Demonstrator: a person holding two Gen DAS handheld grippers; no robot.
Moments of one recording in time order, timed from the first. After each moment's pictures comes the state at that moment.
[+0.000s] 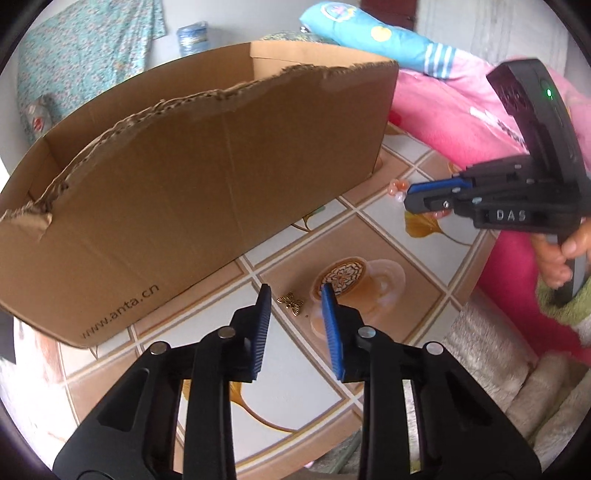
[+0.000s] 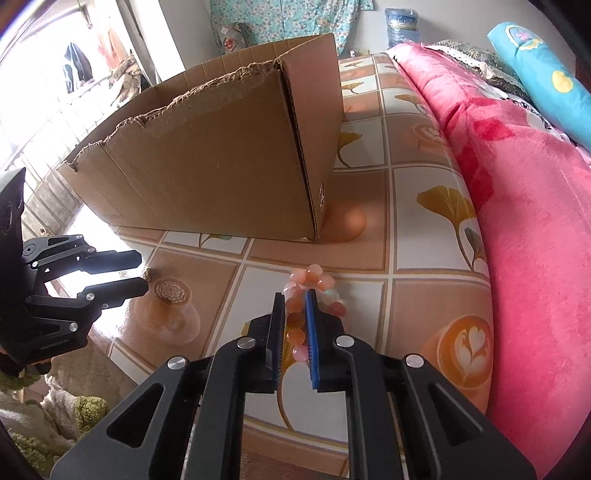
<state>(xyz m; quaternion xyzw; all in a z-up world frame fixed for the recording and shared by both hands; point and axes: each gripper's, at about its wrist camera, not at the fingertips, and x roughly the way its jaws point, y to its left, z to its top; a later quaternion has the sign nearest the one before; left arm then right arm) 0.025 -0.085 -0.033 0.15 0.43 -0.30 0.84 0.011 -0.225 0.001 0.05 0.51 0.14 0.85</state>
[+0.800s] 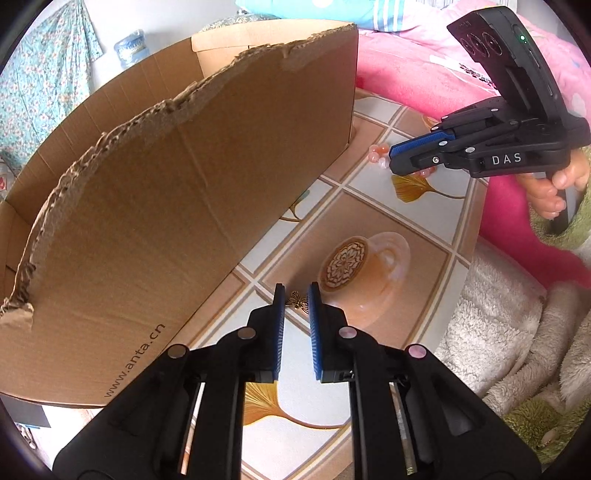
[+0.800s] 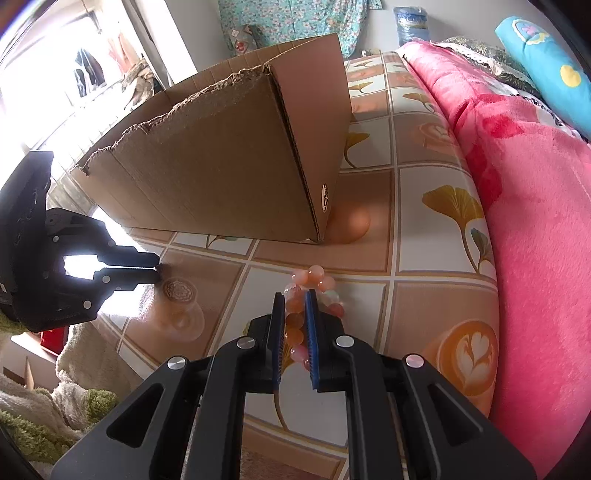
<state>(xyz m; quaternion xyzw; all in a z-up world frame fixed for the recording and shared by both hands) 0.041 -0.085 -0.035 0.24 0.44 -0.36 0.79 0.009 -0.232 0.000 0.06 0.50 0.17 0.84</state>
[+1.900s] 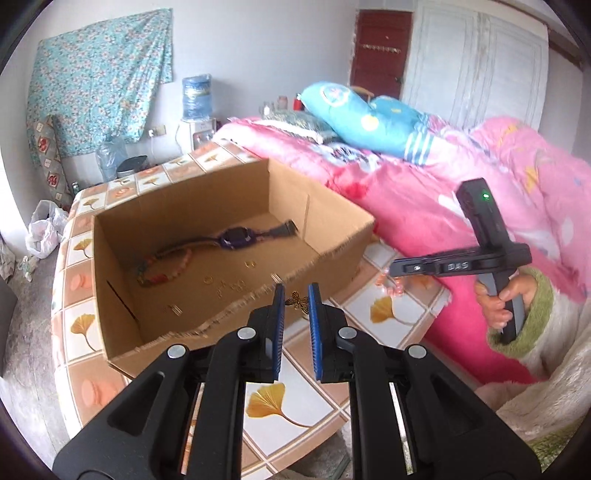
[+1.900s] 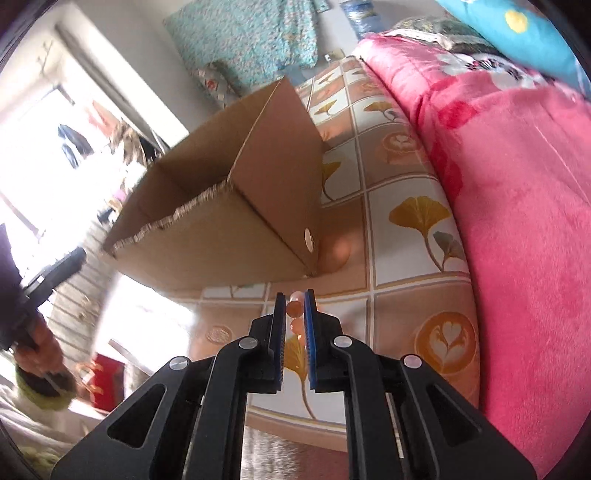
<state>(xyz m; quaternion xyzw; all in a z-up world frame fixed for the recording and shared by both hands) 0.031 -0.026 0.091 0.06 0.34 -0.33 0.88 0.013 -0.282 0.036 0.23 0.48 0.14 0.83</state>
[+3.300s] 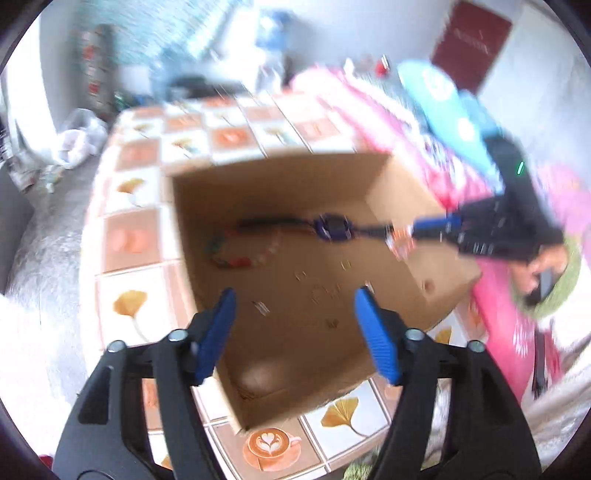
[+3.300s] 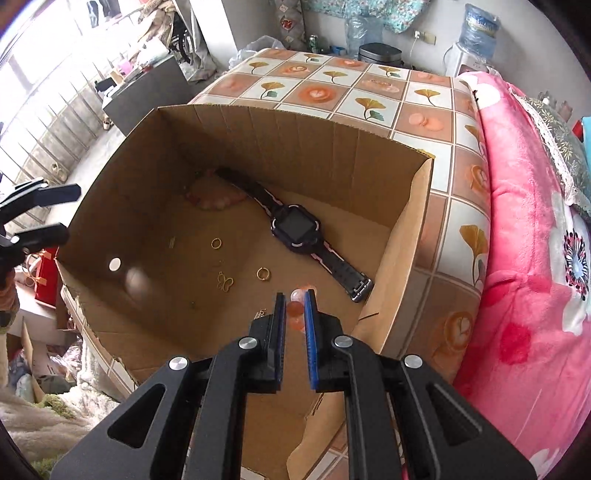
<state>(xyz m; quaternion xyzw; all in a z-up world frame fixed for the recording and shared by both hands) 0.145 0.043 0.090 -0.02 0.47 -0.21 0.86 0.187 -0.173 0.085 -0.06 0.60 0.21 0.77</state>
